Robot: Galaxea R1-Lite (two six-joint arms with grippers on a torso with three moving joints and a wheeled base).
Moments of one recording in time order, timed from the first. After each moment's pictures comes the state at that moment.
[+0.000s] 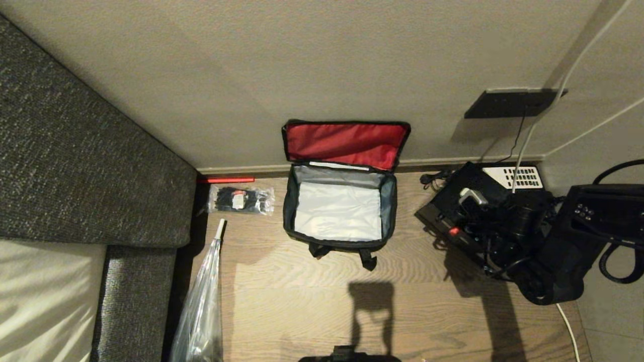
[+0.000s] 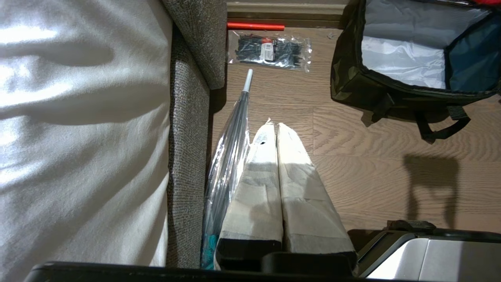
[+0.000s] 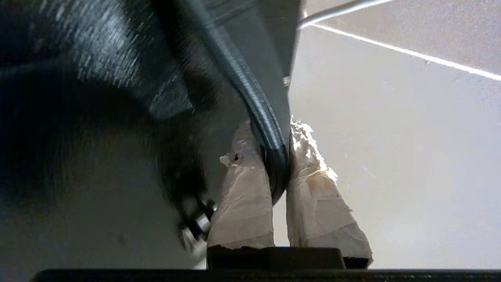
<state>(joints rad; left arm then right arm) 0.00 0.00 0.00 0.00 0.01 -0.01 0.11 2.27 -0.74 -1.52 -0.75 -1.16</state>
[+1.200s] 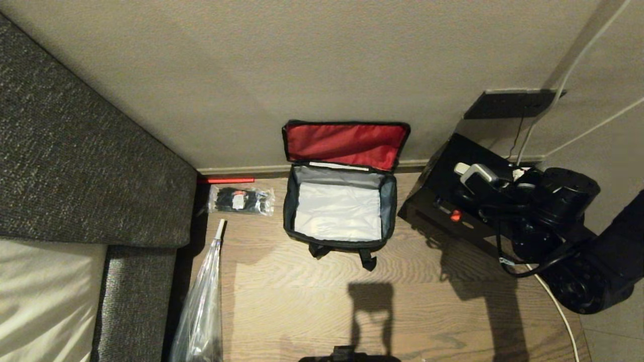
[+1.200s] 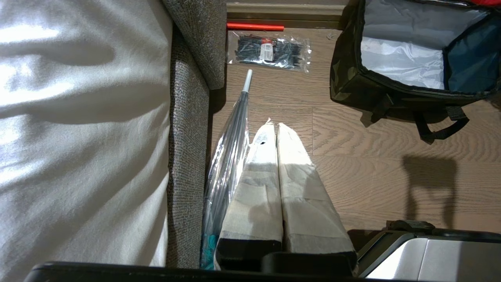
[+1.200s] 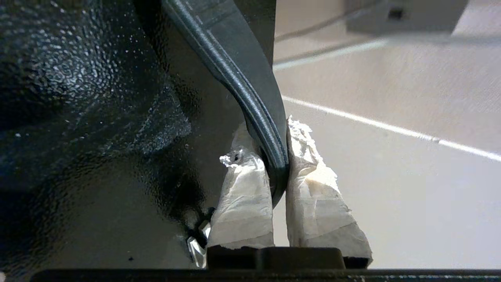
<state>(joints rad) 0.00 0.00 0.00 0.00 0.01 -0.01 0.24 1.95 -0.61 -1.52 -0.69 -1.27</state>
